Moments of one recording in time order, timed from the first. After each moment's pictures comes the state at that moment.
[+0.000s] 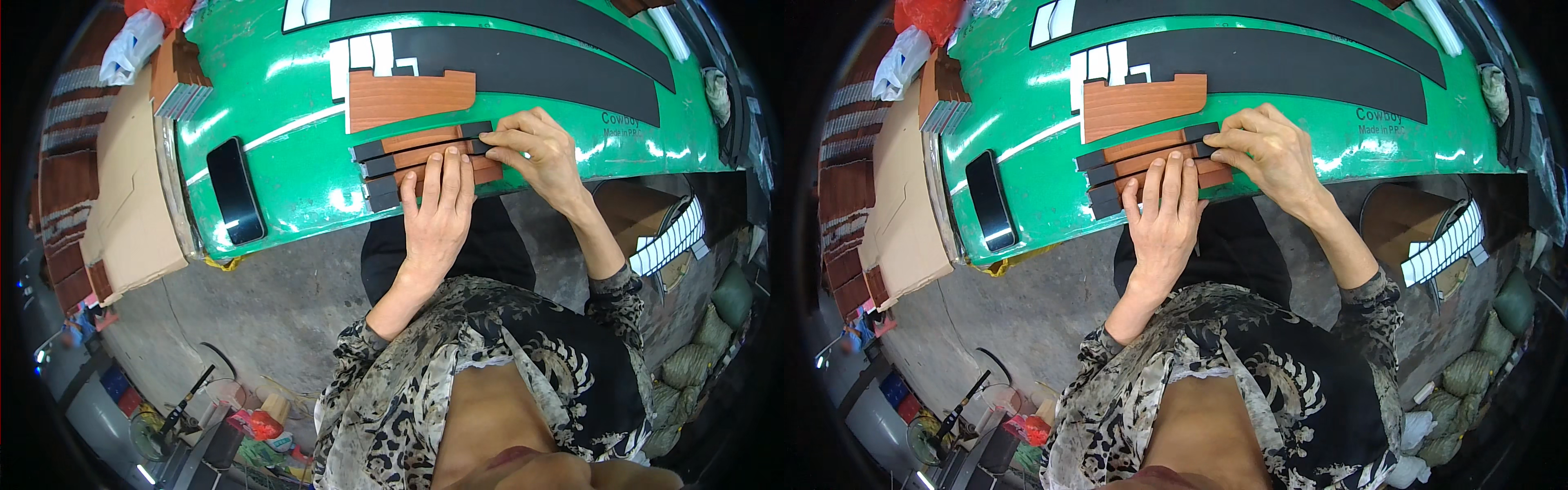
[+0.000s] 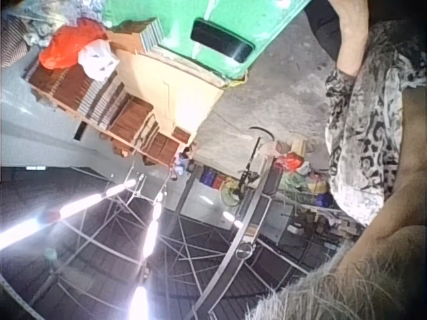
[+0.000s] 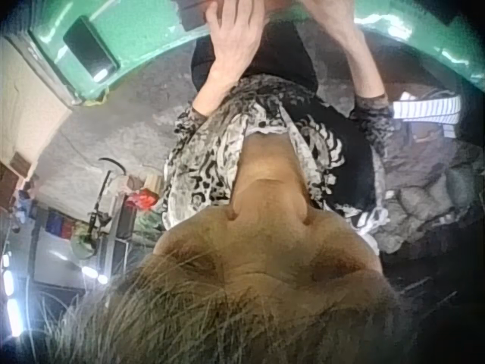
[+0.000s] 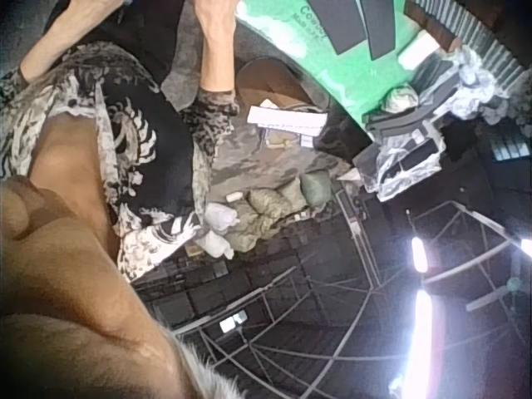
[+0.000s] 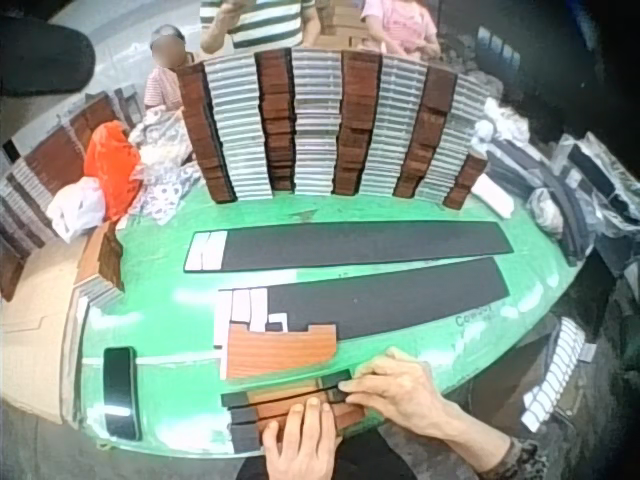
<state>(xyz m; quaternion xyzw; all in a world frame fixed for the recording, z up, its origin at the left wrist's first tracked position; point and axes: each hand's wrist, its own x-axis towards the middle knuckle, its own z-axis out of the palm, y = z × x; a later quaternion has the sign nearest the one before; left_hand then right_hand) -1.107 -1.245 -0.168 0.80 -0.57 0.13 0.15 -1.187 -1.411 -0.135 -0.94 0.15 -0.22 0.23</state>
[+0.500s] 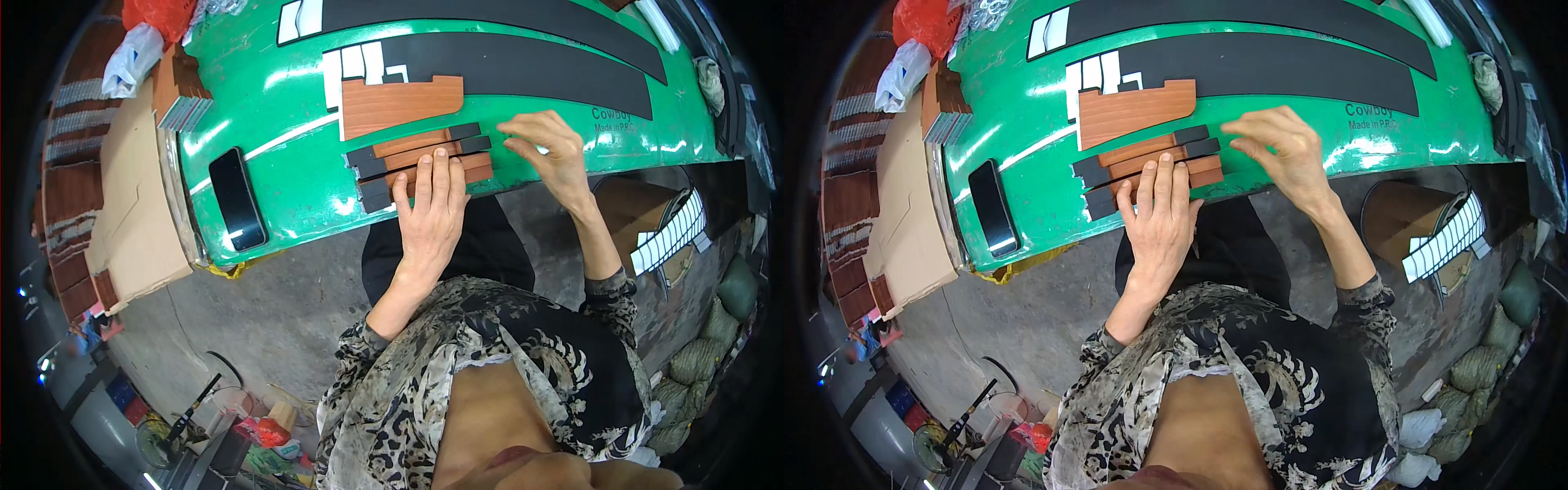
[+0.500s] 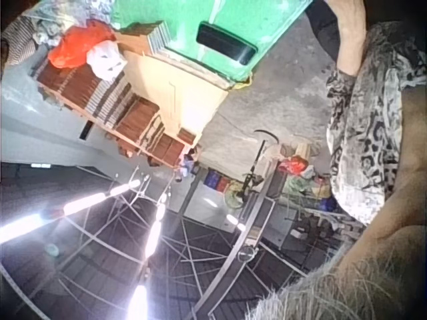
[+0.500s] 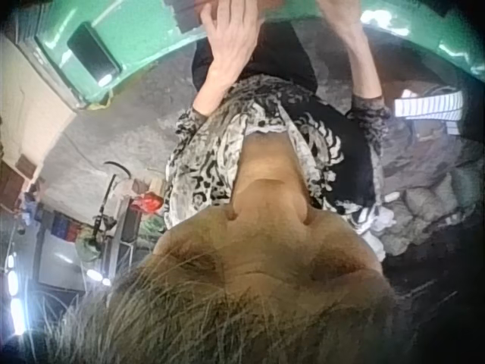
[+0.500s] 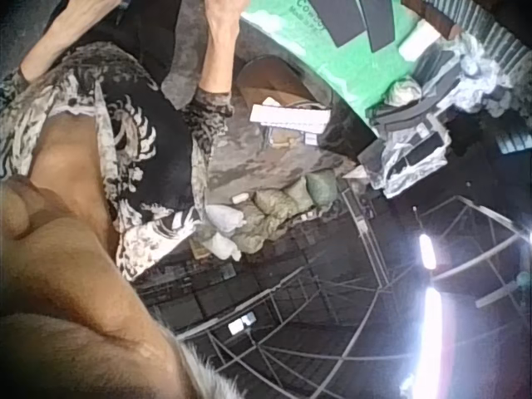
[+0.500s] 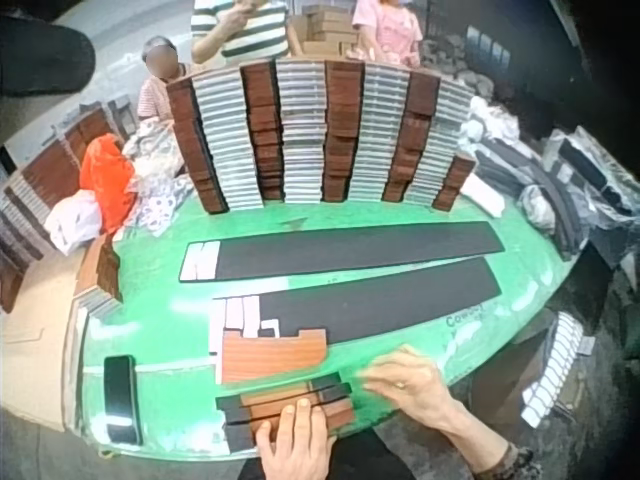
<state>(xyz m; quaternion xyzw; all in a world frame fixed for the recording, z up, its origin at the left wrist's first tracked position) -1.109 -1.248 -0.173 0.80 -0.57 0.11 0.16 -1.208 -1.422 -0.138 -0.90 0.21 -0.29 0.27</state>
